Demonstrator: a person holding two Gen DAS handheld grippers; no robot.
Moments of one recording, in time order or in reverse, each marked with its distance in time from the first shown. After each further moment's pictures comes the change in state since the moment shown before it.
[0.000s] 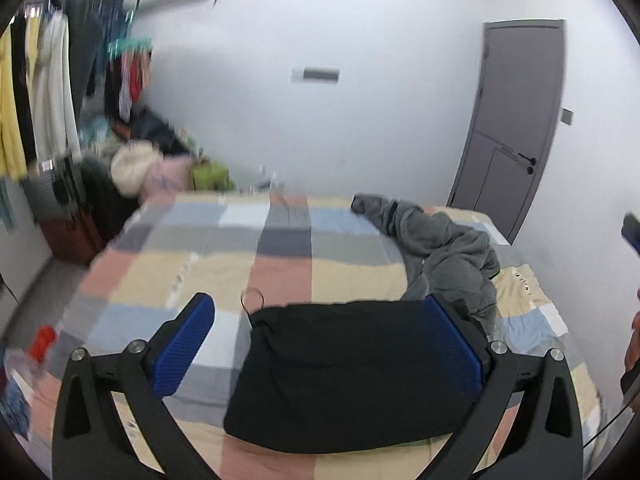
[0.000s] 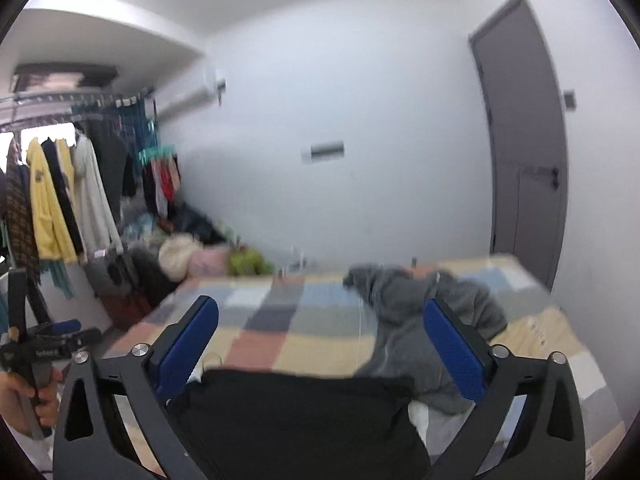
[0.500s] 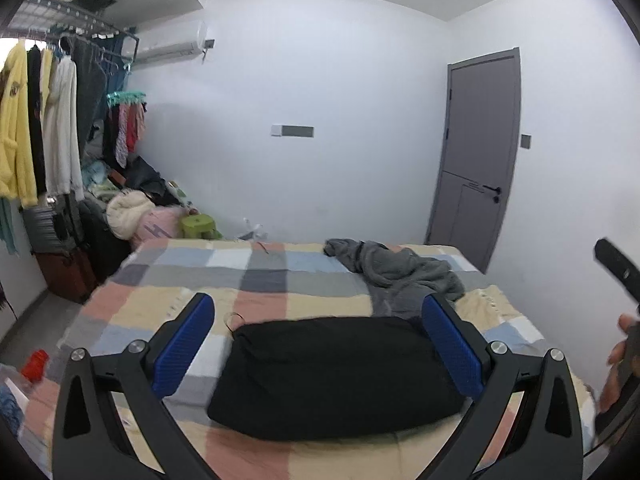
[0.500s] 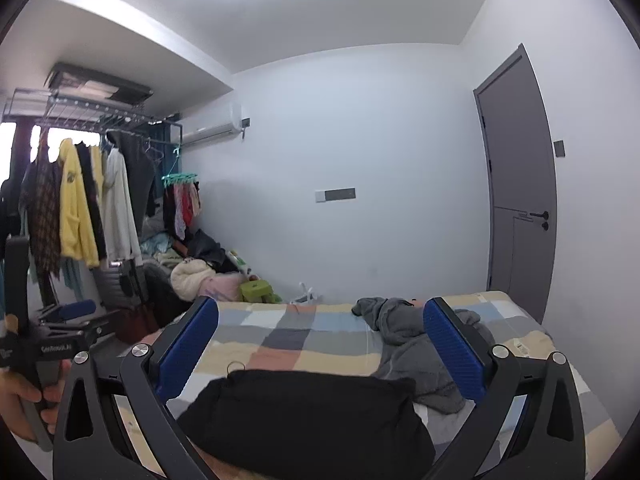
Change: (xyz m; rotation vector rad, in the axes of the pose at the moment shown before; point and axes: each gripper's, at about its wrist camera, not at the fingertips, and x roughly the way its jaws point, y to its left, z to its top) left arm -0.101 -0.038 -0.051 0.007 -0.173 -0.069; right arm -0.113 0.061 -0.047 -0.075 -0.084 0.006
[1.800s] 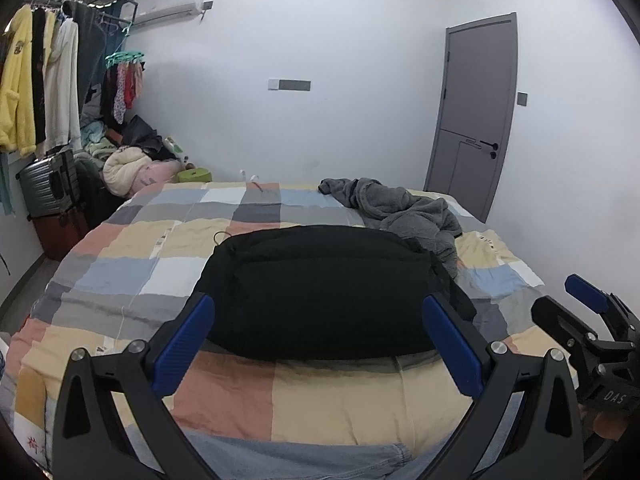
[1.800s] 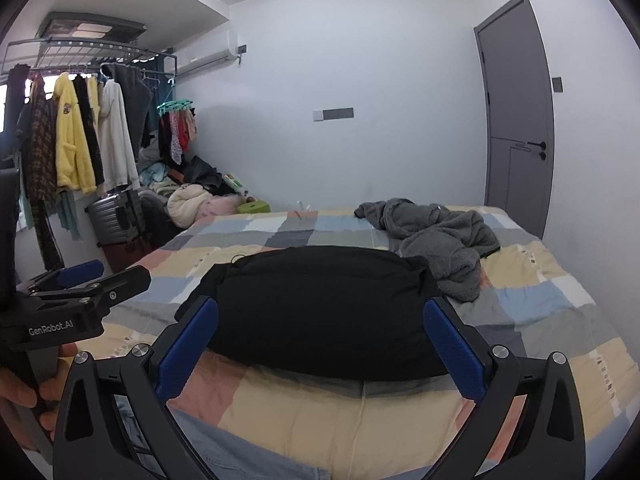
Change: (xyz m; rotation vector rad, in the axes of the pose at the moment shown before) left arm -0.003 -0.019 -0.135 -0.002 0.117 0.006; right arm -0.010 0.036 -0.156 0.026 0.245 -0.025
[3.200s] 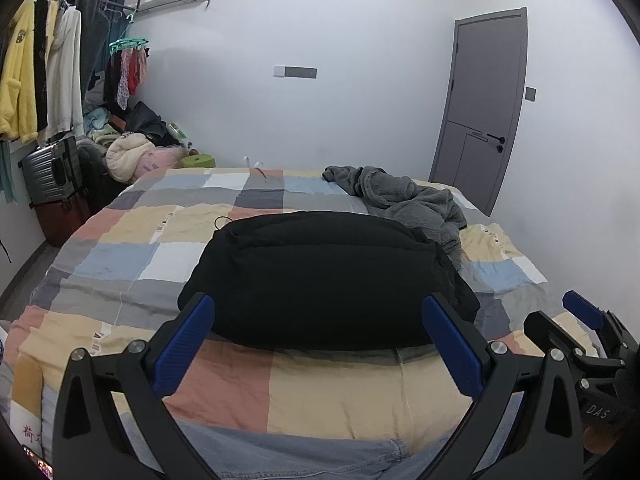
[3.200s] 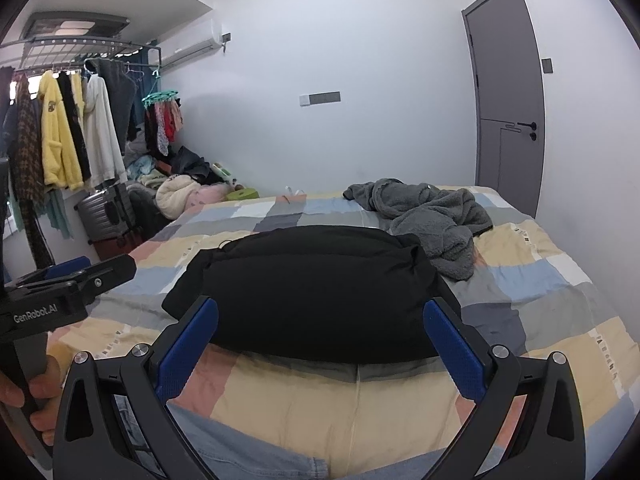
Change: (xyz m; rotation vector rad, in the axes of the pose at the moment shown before) left arm 0.006 0.002 -0.007 -0.016 0.044 0.011; right arm 0.013 -0.002 -0.016 0.029 0.054 -0.035
